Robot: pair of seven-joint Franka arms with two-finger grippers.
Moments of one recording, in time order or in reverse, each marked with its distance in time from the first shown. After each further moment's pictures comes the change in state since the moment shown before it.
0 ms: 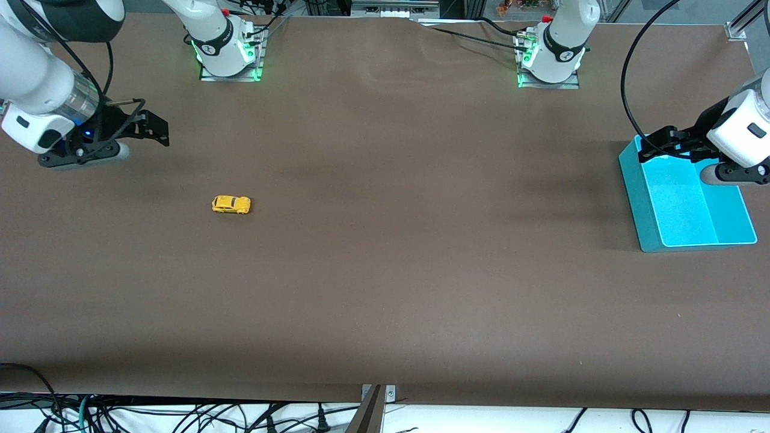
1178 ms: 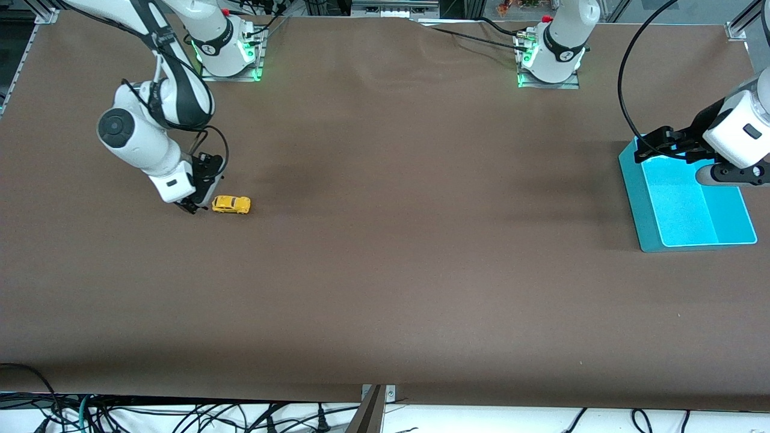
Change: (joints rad) left arm -0.001 0.004 -0.003 0.002 -0.011 0.000 0.000; right arm 0.009 0.268 0.029 -0.458 -0.001 0.822 -1.053
